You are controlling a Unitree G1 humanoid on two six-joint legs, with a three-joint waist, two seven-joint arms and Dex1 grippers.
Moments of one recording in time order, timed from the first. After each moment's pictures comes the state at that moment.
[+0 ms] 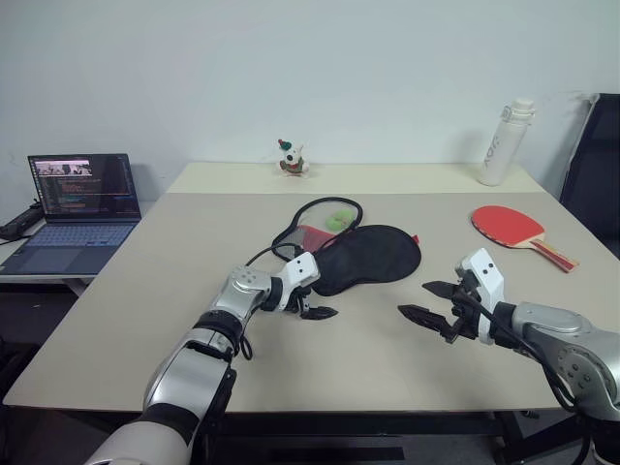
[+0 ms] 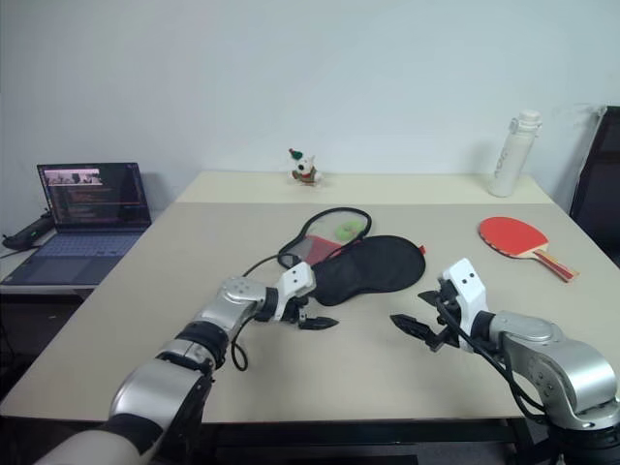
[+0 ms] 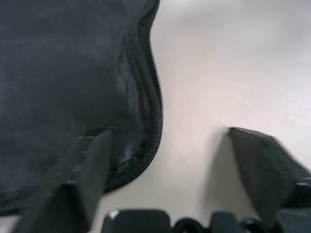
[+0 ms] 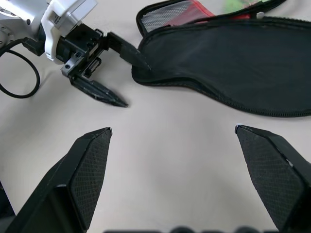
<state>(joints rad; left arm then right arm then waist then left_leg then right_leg) -1.02 0.32 -0.21 1.19 0.07 -0.26 -1.12 -0.34 -0.65 -0.13 -0.46 0.62 1.01 0.58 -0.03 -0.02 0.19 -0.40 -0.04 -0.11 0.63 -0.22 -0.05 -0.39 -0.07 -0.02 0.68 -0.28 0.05</state>
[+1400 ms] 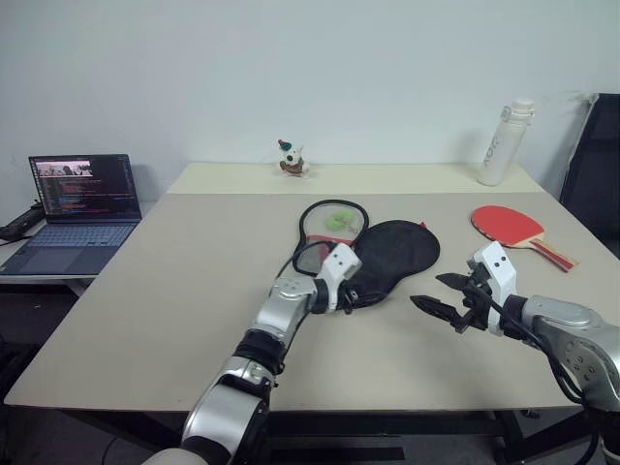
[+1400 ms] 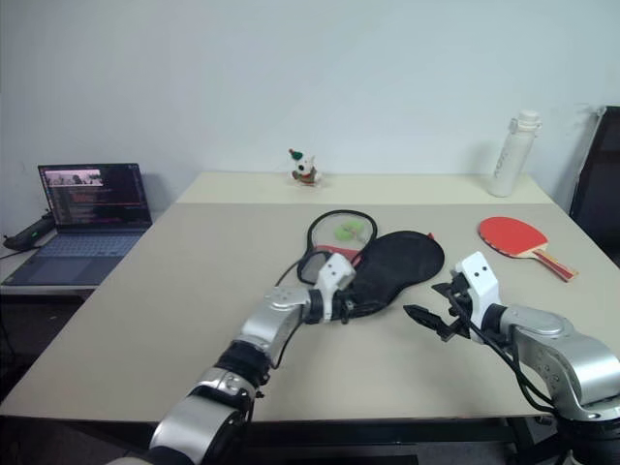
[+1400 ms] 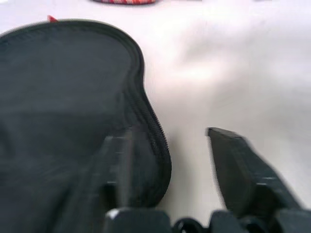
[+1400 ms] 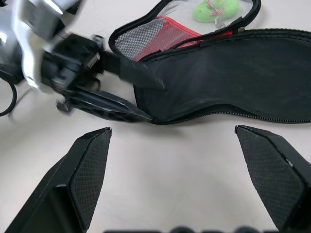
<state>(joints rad) -0.83 0.14 -0.10 0.63 -0.07 0.17 -0.97 -0.36 -0.68 -0.14 -0.38 0.59 0.94 0.58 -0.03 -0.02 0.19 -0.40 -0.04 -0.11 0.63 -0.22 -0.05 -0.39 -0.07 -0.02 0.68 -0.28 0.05</state>
